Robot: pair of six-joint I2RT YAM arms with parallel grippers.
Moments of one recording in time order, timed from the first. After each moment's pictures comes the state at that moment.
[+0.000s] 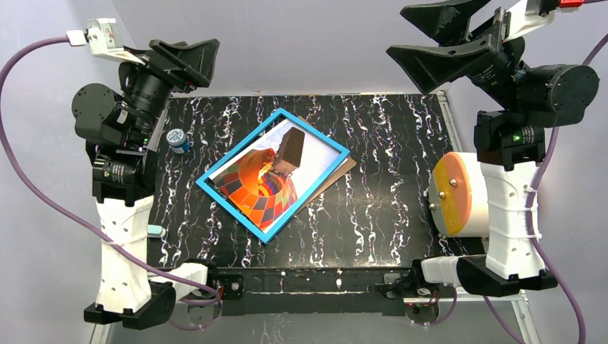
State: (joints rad) left arm -0.13 1.13 1.80 -0.27 0.26 -0.53; right arm 0.21 1.30 2.00 0.21 -0.84 0.72
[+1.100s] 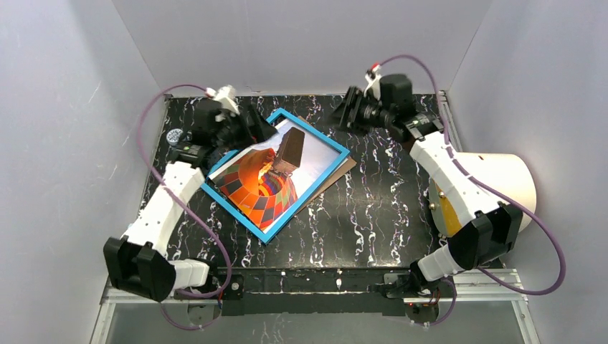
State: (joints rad) left arm -0.22 1.25 1.22 -0.39 0.30 -0.55; right arm 0.43 1.48 1.56 -0.46 -0.47 0.71
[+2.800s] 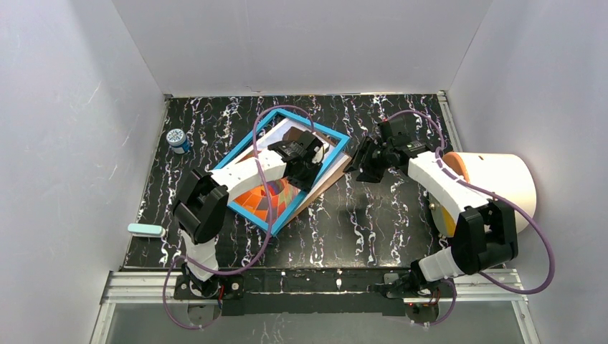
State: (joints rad) left arm -0.77 1.84 1.38 -0.68 -0.01 -0.21; right arm 0.37 1.45 1.10 -0.63 -0.28 0.78
